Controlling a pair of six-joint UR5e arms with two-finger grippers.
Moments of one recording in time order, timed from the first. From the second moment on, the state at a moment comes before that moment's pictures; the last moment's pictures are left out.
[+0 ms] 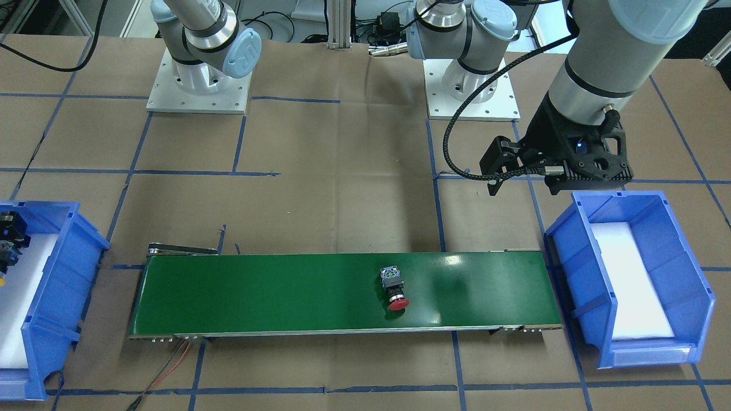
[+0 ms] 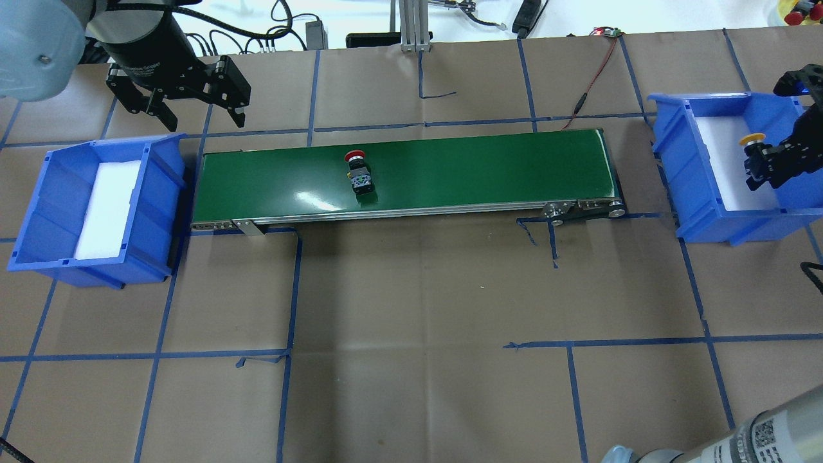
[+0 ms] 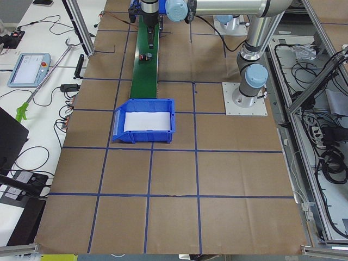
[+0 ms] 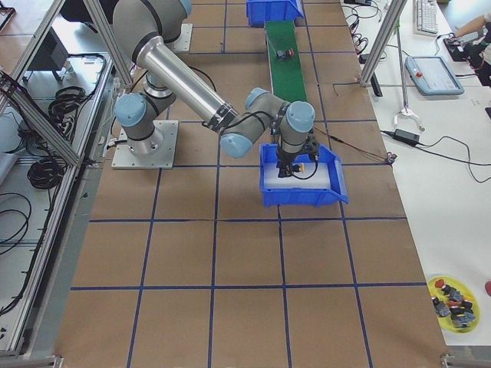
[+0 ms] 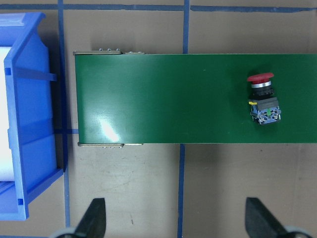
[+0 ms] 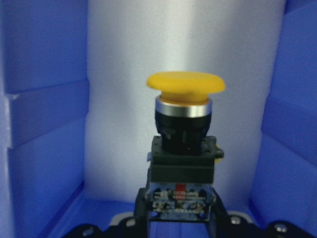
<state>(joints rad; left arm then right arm) -1.52 -1.69 -1.46 -1.52 1.58 0.03 0.98 -1.22 1.71 -2.00 -1.56 -0.67</state>
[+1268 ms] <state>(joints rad) -1.52 -1.70 -1.46 -1.52 1.58 0.03 0.98 -1.17 1.76 -2.07 -1.53 -0.64</state>
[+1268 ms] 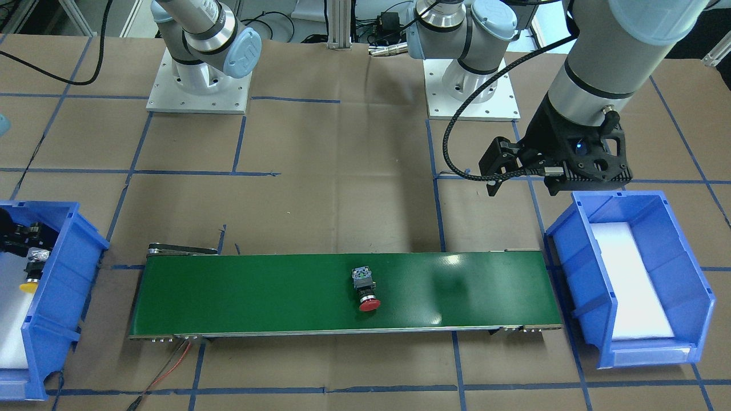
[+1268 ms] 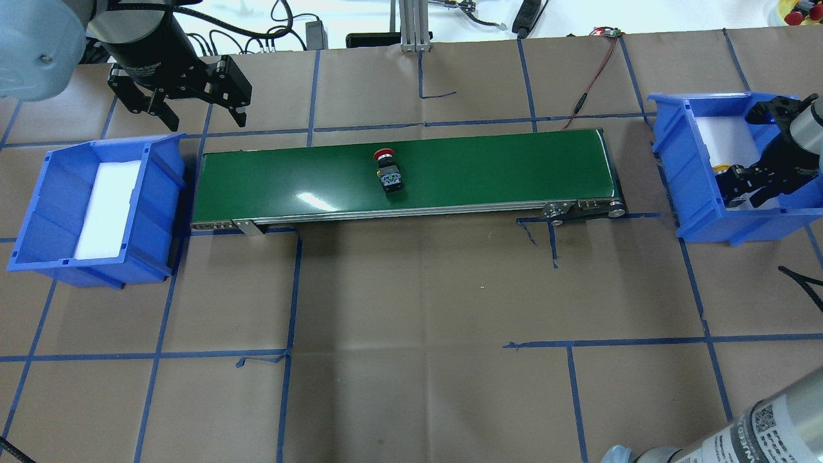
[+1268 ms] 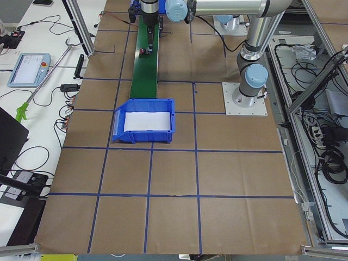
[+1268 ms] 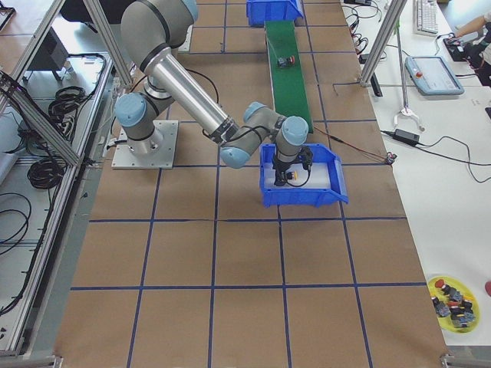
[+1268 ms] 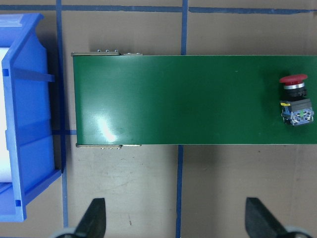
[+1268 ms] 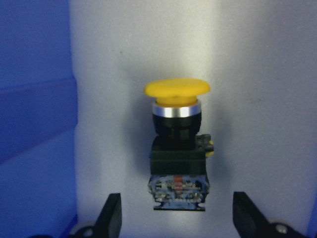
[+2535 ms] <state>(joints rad) -1.52 -1.70 -1.46 -1.52 1.57 0.03 1.18 -1.34 1.45 -1.74 -1.55 -0.41</state>
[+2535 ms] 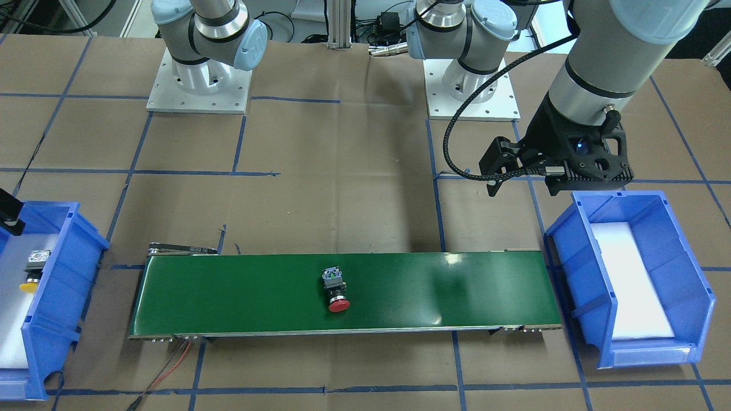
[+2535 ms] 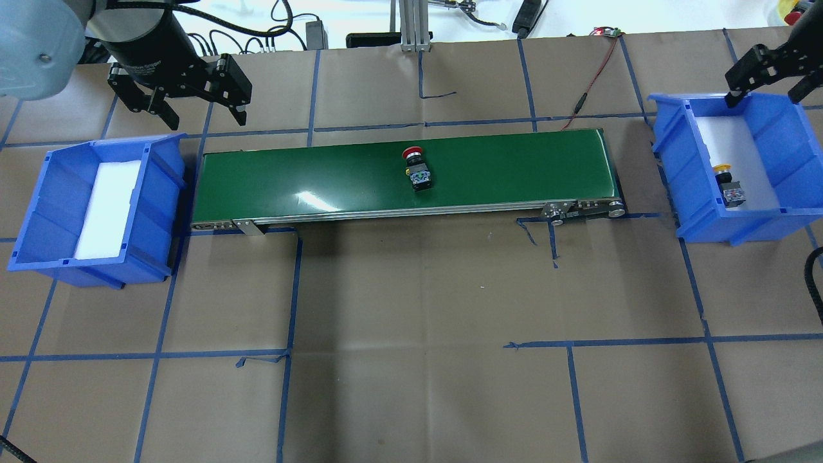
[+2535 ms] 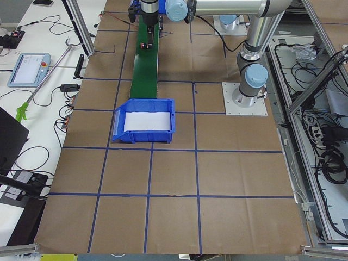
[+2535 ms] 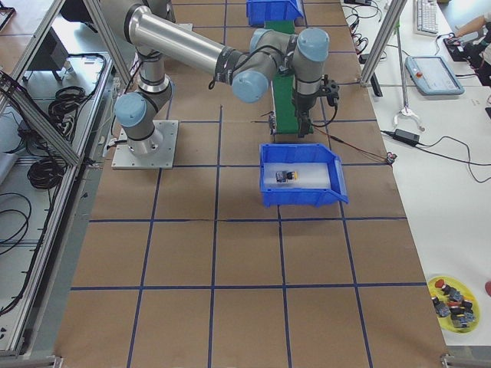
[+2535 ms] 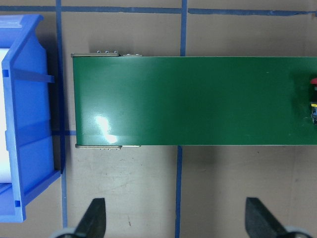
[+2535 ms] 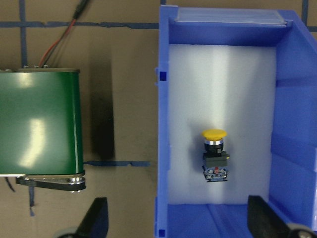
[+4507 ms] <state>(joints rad) -1.52 -1.70 -1.46 -1.52 1.57 0.03 1.62 -1.31 1.51 -1.80 -1.55 0.17</state>
